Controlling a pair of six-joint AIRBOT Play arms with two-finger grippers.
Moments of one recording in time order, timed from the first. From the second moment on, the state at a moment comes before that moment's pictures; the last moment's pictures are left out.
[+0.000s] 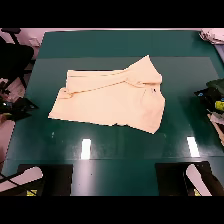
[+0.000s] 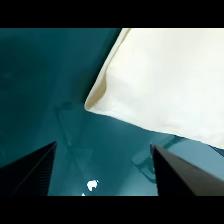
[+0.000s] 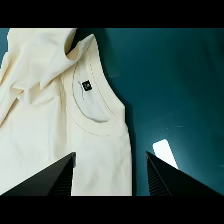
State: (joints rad) left arm 0.63 -1.27 0.97 0.97 -1.34 -1.20; right arm -0.62 -0.81 0.75 -0.81 1.06 1.37
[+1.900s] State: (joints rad) left arm 0.49 -1.49 0.93 0.82 -1.27 -1.11; right arm -0.57 -0.74 0.63 -0.93 1.18 1.46
